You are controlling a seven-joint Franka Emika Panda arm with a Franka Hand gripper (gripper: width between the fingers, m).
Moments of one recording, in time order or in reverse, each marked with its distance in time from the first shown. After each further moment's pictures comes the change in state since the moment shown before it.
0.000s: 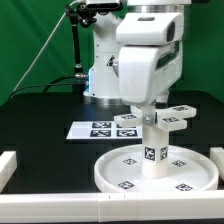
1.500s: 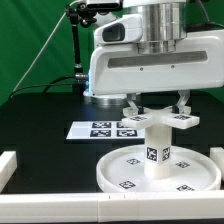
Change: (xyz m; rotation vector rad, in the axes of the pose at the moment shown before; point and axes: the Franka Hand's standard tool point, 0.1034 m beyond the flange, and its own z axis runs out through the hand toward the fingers) arm 0.005 -0.002 0.000 0.053 0.084 1.290
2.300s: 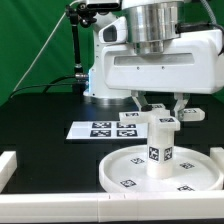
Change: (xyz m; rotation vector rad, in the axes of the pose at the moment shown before) arm -0.001 -0.001 0.000 0.042 0.008 0.649
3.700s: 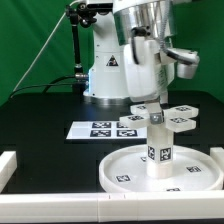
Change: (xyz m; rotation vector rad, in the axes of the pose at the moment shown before) arm 0.001 -0.001 0.000 0.084 -0.057 1.032
